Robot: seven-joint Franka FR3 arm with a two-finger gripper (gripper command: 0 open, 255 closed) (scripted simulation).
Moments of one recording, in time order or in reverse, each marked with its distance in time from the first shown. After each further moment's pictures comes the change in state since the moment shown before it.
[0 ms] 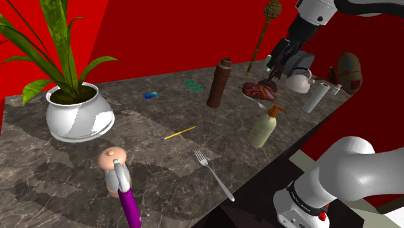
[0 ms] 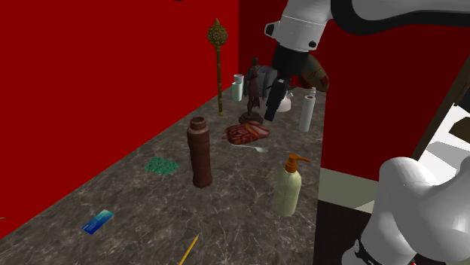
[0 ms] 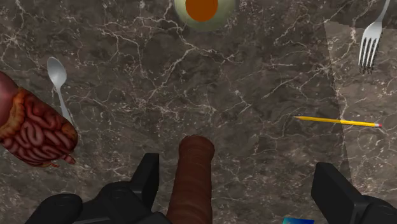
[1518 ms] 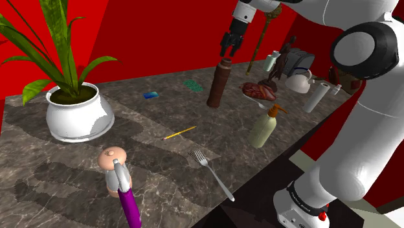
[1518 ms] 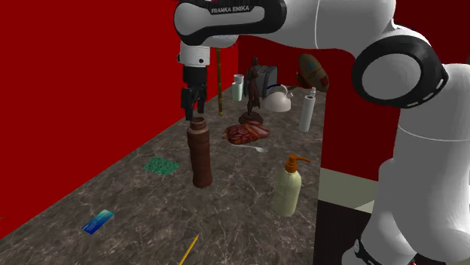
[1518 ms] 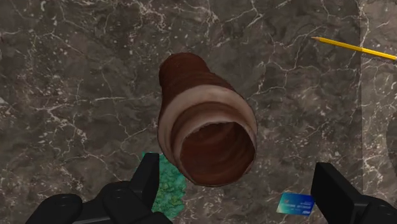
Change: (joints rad) arm 0.019 0.995 -0.188 0.833 0.292 -0.077 -0.330
